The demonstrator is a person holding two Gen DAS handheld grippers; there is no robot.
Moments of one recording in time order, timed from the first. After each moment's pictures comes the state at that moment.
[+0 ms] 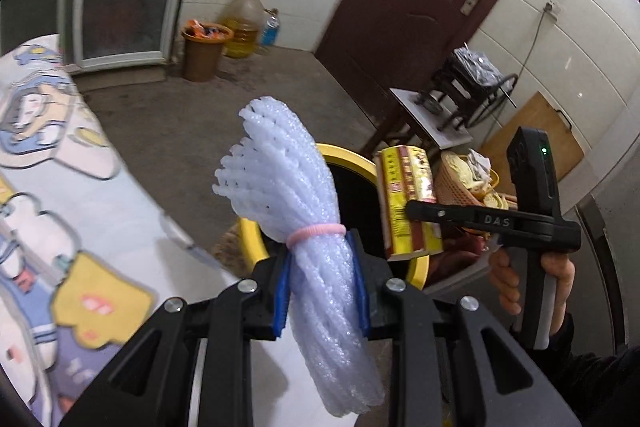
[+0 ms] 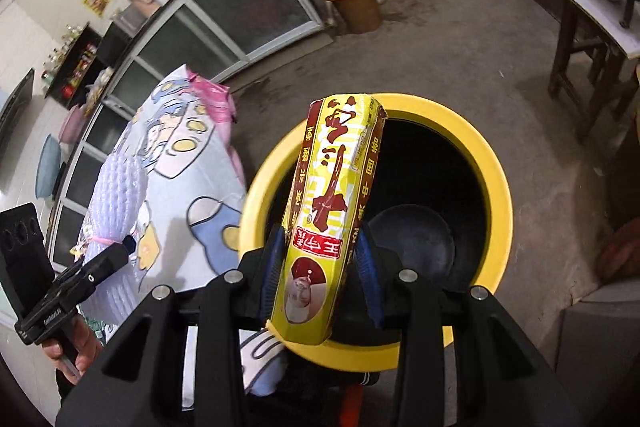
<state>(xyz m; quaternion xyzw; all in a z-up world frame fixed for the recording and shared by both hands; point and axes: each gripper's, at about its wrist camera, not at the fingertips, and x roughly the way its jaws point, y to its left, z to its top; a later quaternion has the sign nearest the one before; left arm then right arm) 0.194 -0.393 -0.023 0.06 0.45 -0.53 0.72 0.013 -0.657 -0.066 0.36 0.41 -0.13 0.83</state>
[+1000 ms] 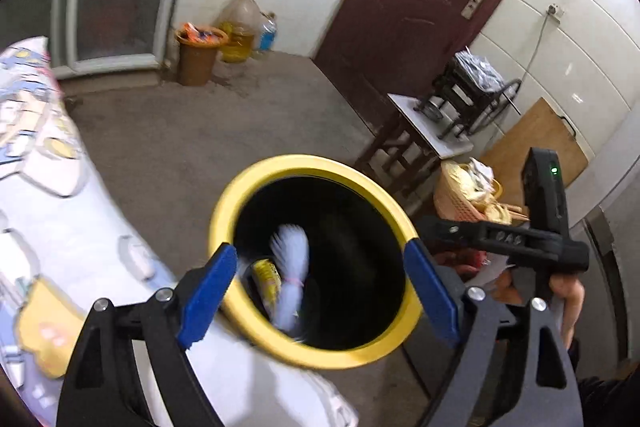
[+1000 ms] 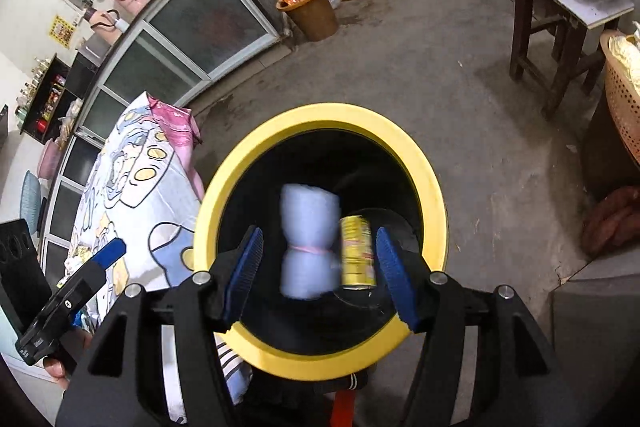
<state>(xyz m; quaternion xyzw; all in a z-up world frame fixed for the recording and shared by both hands) 0.188 -0.416 -0.025 0.04 0.43 -0.52 0.74 -0.015 -0.687 -0.067 0.37 0.40 -0.19 0.82</state>
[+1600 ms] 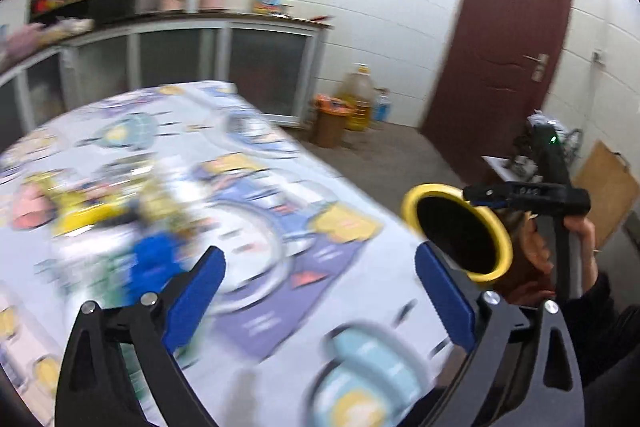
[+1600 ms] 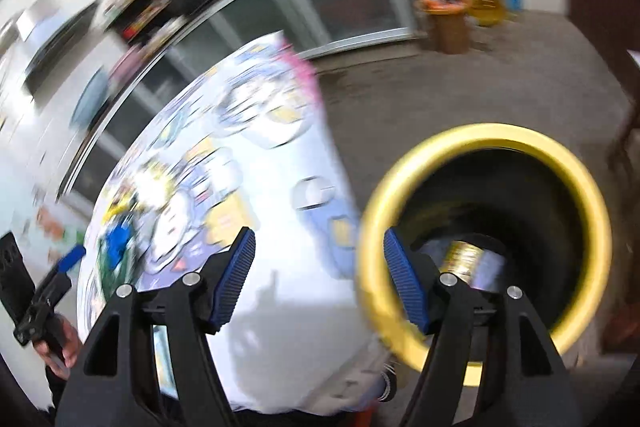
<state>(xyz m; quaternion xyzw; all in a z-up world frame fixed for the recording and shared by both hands) 0.158 -0.118 0.040 0.03 0.33 -0.35 0.88 0.091 -0.519 -0.015 0.24 0.41 0.03 0.88</state>
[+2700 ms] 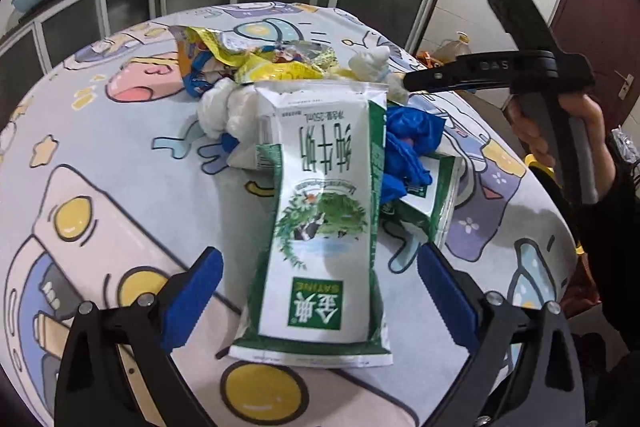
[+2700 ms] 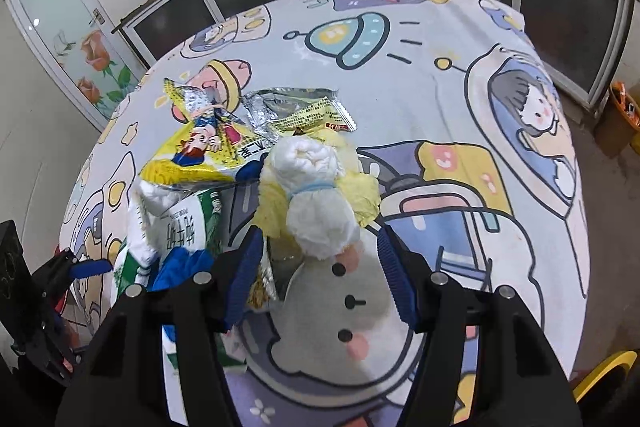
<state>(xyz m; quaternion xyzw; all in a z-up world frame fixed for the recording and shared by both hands) 0.208 0.009 -0.034 0.01 0.44 -0.22 0.87 0.312 -0.260 -0.024 0.04 0.49 0.22 0.85</state>
